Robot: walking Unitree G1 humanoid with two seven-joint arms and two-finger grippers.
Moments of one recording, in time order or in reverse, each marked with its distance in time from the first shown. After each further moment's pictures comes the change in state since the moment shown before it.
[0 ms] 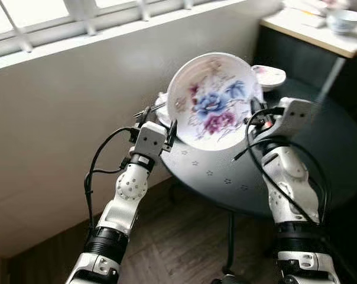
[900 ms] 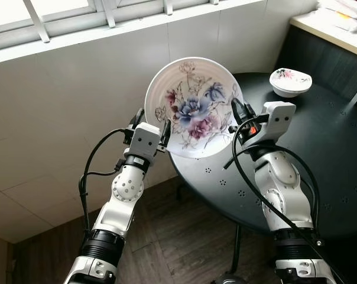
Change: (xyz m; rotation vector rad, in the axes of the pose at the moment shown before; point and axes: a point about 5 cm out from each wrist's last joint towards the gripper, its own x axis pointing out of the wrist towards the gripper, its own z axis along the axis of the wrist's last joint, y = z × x) left arm -0.001 0.005 0.001 0.007 0.013 0.039; right arm -0.008 0.011 -0.010 -0.030 -0.005 0.100
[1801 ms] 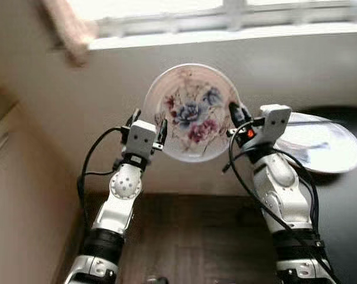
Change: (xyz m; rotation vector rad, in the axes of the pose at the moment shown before) left arm 0.002 0.001 -0.002 -0.056 0.038 0.012; right arm 0.000 0.000 0.000 -0.038 -0.003 0.017
